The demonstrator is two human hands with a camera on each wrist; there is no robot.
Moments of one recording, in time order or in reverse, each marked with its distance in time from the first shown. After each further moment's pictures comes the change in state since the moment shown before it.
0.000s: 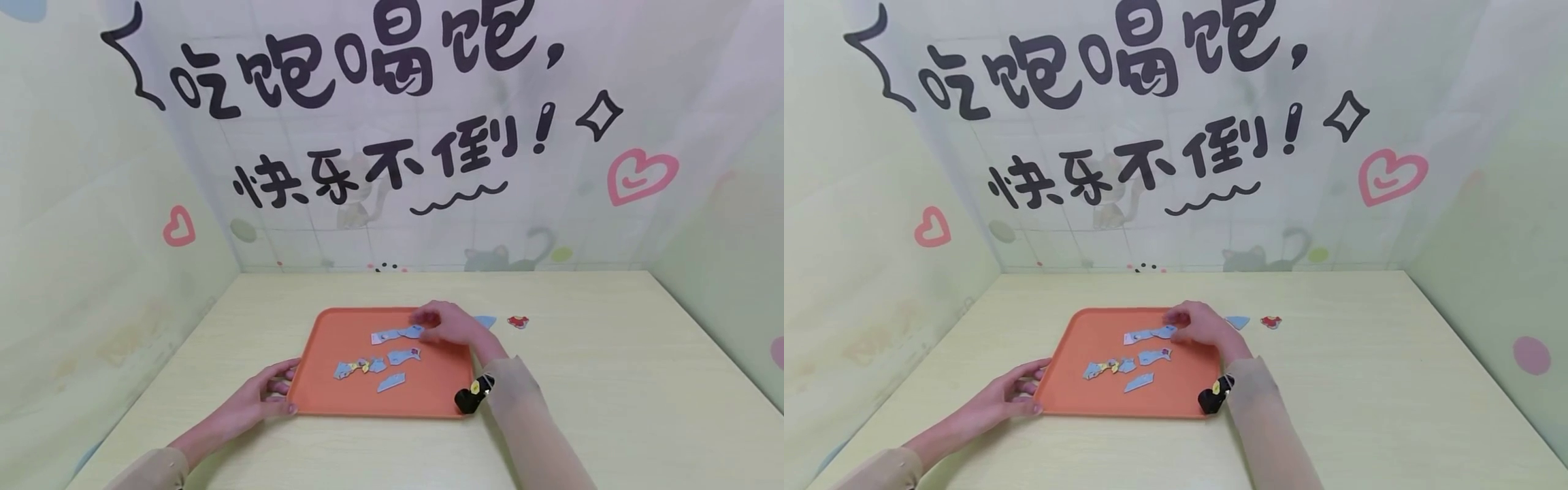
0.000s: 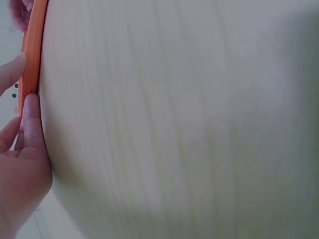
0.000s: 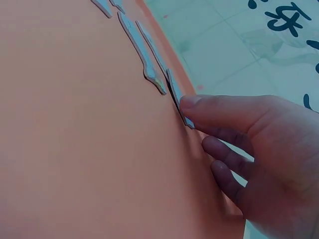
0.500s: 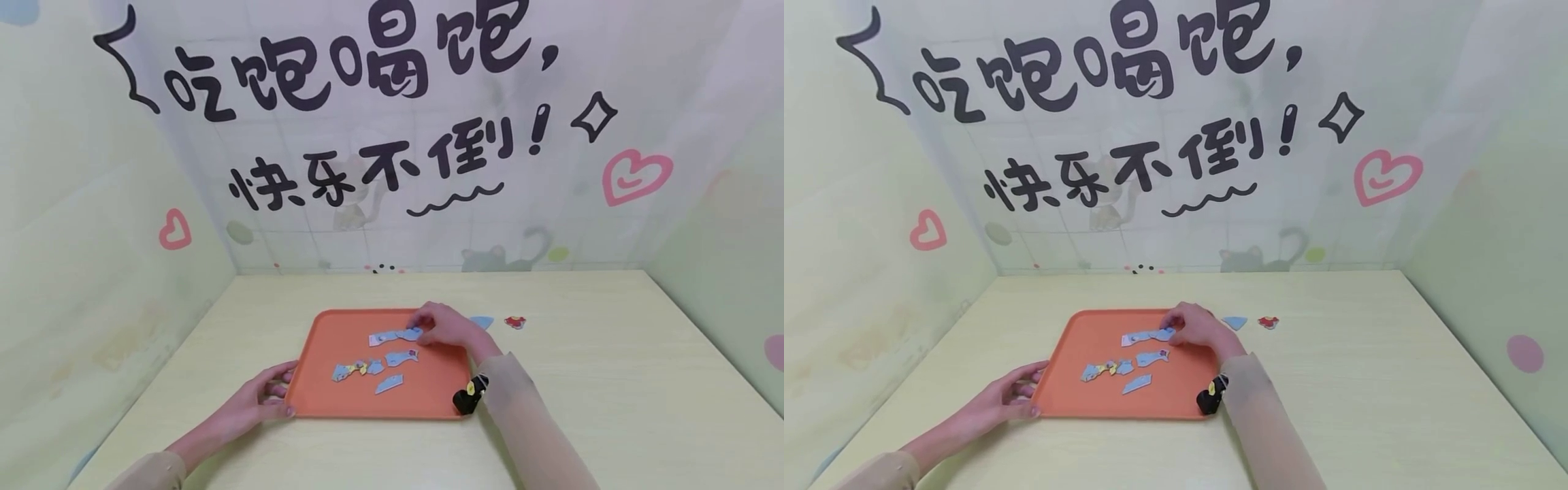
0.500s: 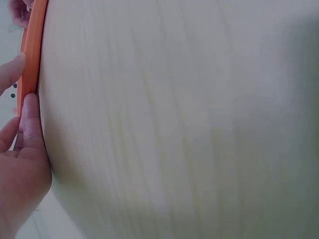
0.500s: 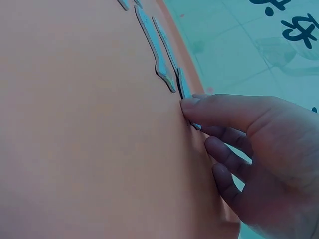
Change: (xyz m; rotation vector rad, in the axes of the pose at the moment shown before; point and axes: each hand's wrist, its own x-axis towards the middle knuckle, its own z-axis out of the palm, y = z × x) left_hand 0.002 -0.002 -0.001 -0.013 -0.009 0.010; right_hand 0.005 -0.003 0.000 -0.098 -0.052 -0.005
